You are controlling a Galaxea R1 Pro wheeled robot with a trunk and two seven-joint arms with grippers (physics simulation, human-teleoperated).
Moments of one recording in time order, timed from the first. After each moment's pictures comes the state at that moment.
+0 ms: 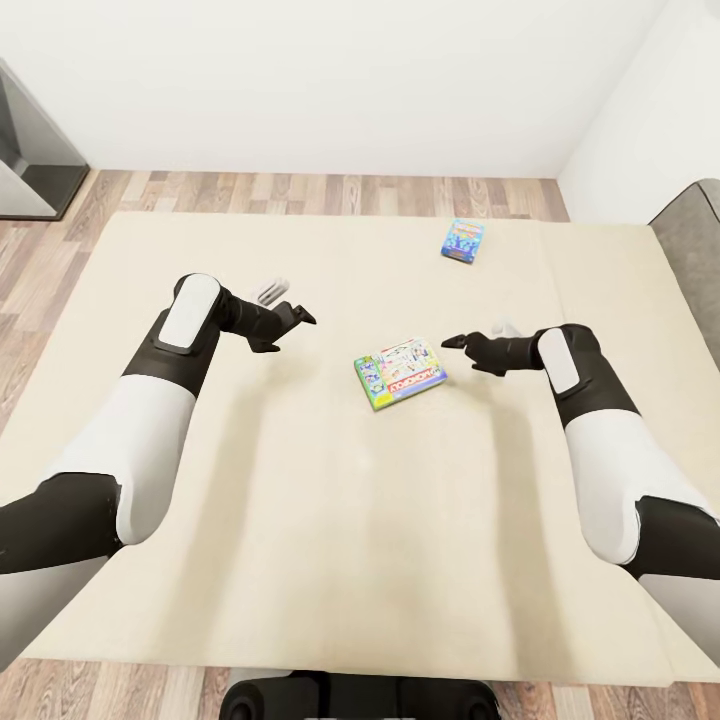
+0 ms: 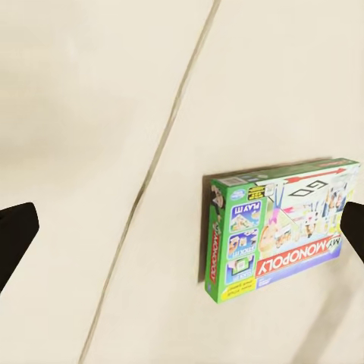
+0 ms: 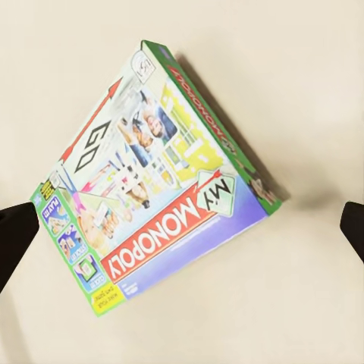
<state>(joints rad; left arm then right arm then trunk) -1.39 -0.04 -0.04 -0.80 1.13 1.00 0.62 -1.29 -0.08 -0.20 -0.71 -0.38 0.99 0.21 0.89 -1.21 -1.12</state>
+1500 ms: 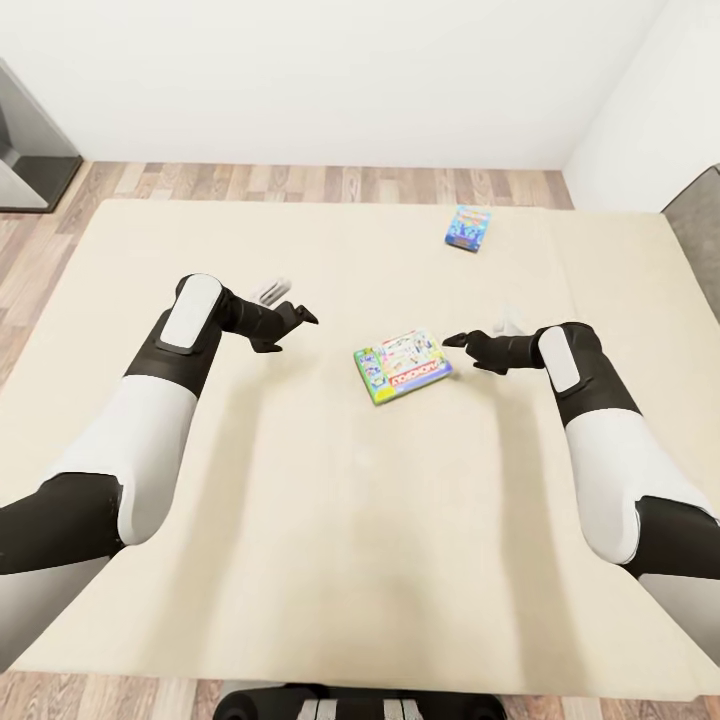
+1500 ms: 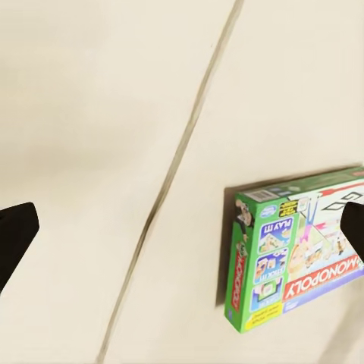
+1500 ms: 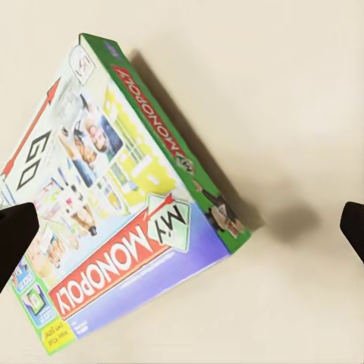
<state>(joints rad) -1.39 -0.04 -0.04 -0.80 1.13 1.00 0.62 -1.29 -0.08 -0.20 -0.71 -0.38 0.99 0.20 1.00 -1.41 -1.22</state>
